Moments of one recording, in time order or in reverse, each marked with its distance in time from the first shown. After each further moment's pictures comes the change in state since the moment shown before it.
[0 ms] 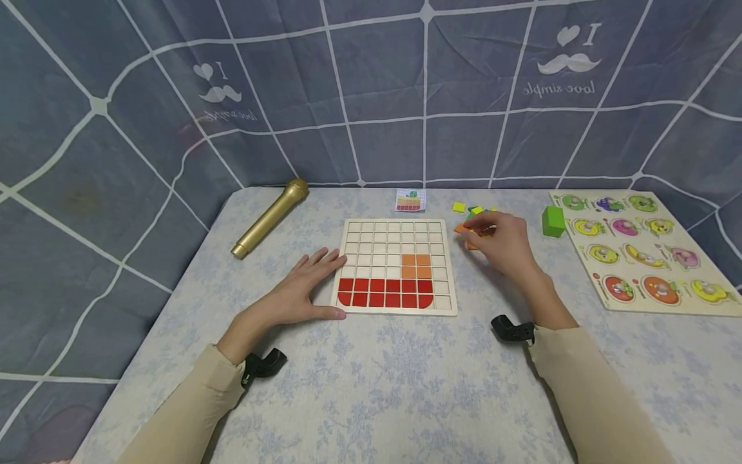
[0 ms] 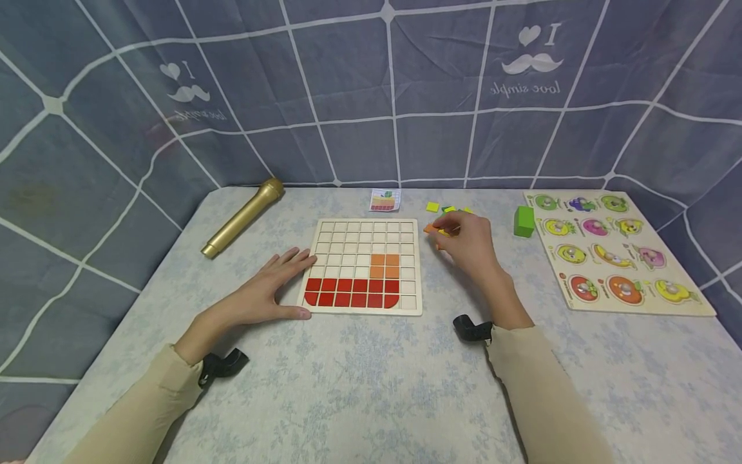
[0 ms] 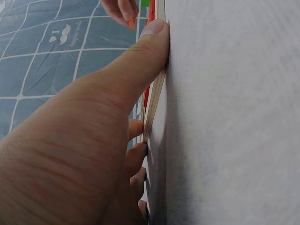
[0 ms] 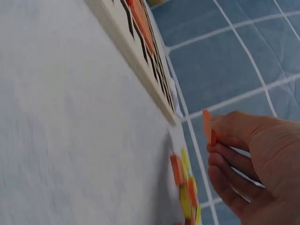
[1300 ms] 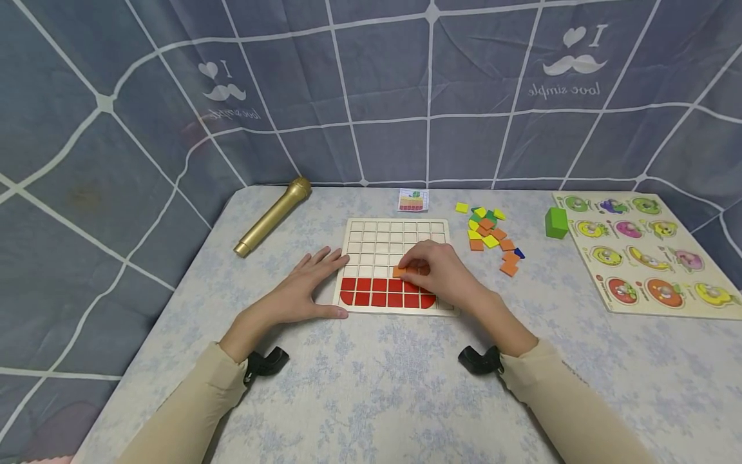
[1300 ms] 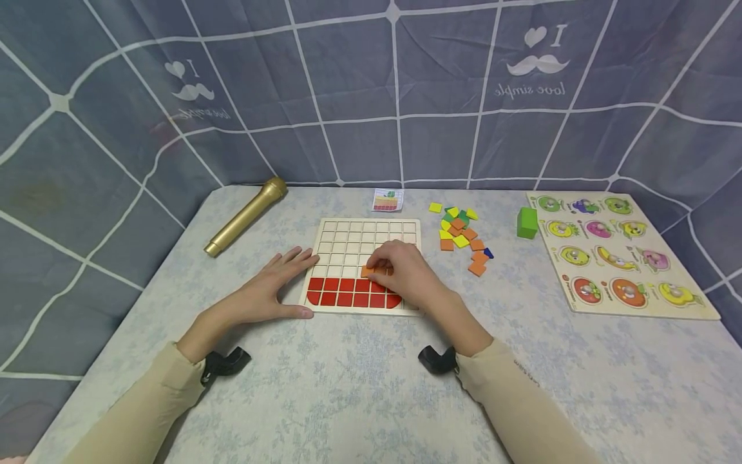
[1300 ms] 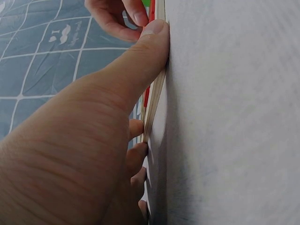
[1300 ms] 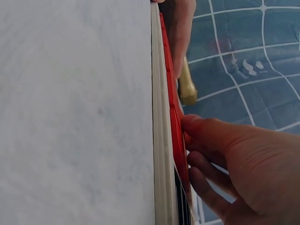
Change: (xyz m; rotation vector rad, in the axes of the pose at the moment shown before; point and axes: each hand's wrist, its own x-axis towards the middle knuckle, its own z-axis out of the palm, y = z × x) left_hand 0.000 0.000 -0.002 -0.003 -0.007 0.003; right_hand -0.027 -0.063 0.066 0.044 -0.358 -0.341
